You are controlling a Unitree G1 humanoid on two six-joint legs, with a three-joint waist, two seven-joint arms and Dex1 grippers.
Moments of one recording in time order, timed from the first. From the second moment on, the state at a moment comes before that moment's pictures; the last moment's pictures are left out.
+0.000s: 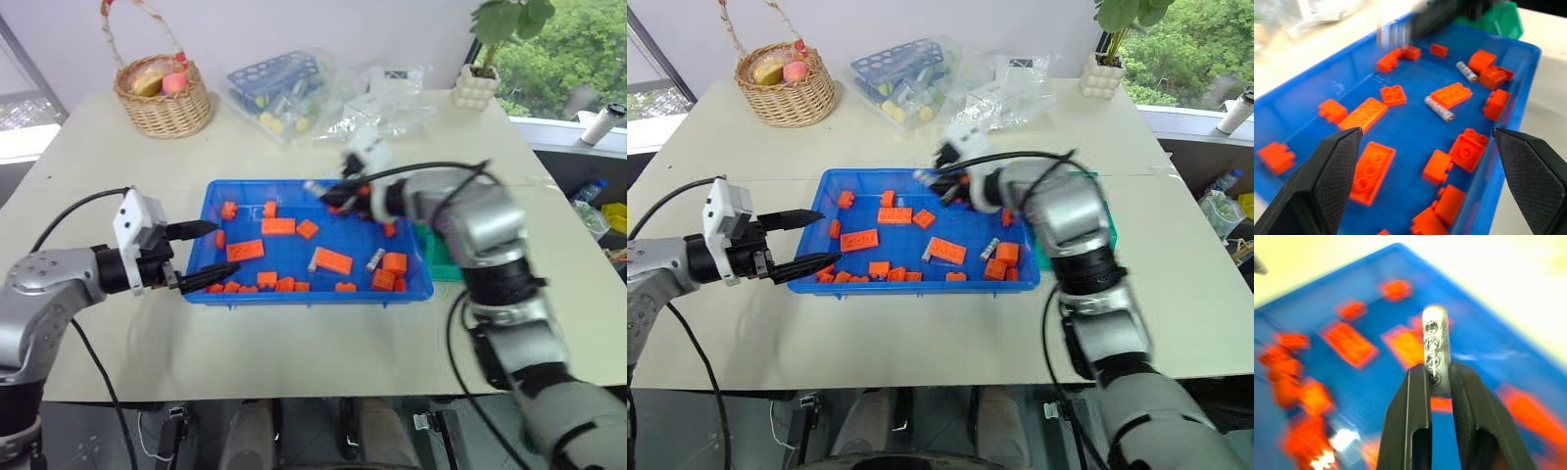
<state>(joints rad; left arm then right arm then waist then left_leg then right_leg) -0.19 0.86 0.24 -0.34 -0.68 0.61 -0.98 -0.90 -0.52 0.13 -0.09 0.20 1.09 0.73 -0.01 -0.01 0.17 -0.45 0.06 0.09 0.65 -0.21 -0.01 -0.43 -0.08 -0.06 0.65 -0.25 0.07</state>
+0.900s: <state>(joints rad) -0.35 0.83 0.13 -0.26 -0.62 0.57 -1.04 -0.77 -0.78 0.18 -0.14 0.31 0.90 1.00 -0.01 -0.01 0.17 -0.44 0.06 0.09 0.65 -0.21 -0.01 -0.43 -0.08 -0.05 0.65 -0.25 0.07</state>
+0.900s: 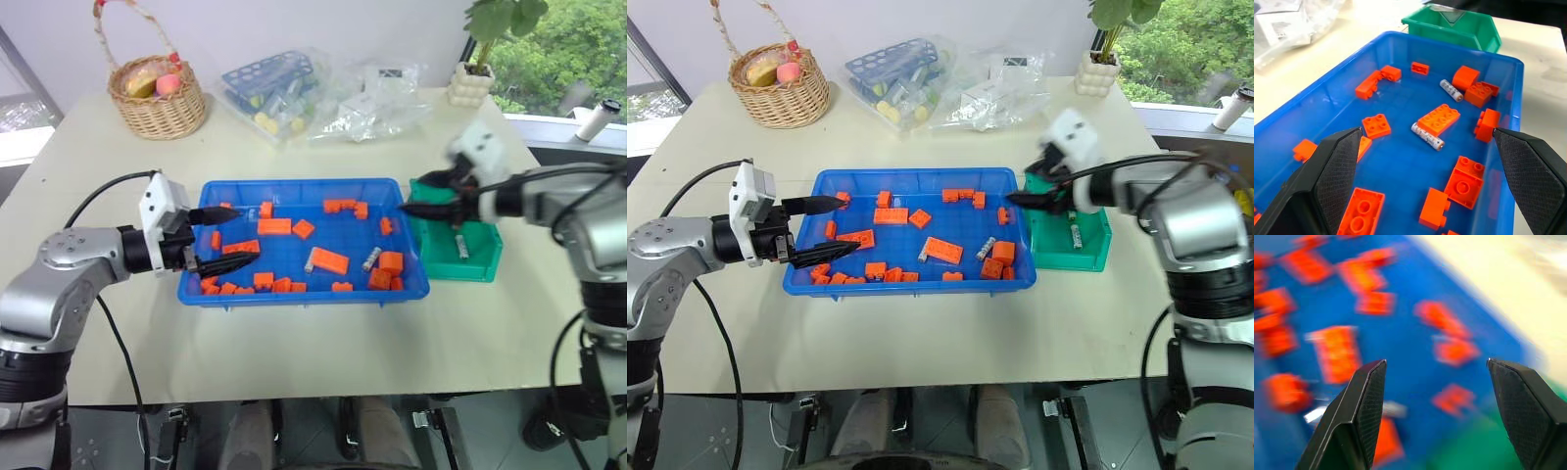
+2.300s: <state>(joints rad) -0.37 0.80 0.13 -0.28 -0.62 0.58 -0.98 -1.02 -0.18 0.37 0.44 0.08 0.63 0.79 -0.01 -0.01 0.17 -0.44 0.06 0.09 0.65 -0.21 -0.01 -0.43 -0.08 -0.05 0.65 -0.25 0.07</state>
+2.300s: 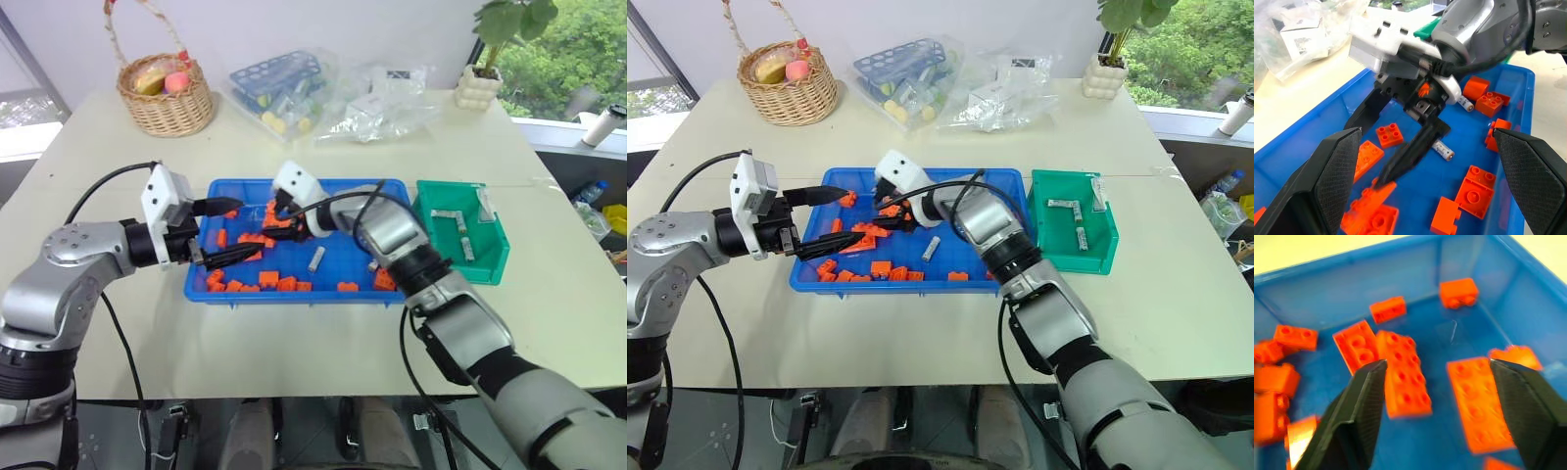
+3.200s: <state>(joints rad) -0.43 0.79 0.09 -0.26 -0.62 0.58 -1.01 -0.73 -0.35 0.38 0.11 0.11 0.81 0.80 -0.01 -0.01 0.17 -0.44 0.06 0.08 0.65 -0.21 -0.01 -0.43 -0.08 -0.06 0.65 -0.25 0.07</state>
